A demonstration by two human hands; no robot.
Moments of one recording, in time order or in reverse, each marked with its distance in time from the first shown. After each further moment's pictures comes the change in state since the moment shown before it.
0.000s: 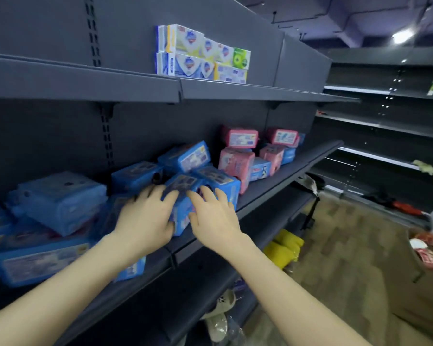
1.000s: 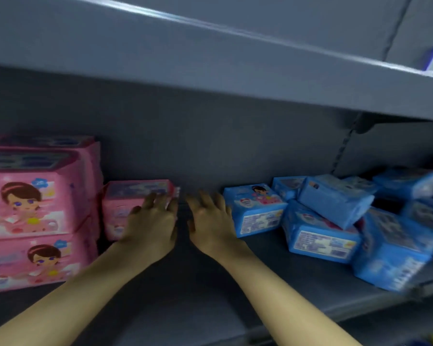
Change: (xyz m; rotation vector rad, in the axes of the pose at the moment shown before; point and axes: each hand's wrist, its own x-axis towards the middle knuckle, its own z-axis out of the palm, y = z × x) left_hand -0.291 -0.334 -0.065 0.191 -0.280 -0.617; right_hand -0.011 -0.457 0.098 0.181 -0.161 -0.530
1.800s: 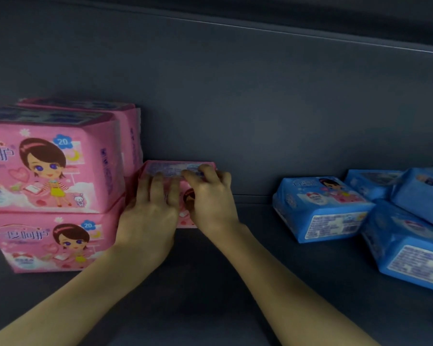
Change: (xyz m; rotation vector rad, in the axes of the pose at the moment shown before) left_hand 0.007 -0.063 0.073 0.178 0.352 -0.176; right_hand 0.070 -0.046 0.064 0.157 0.194 -0.221
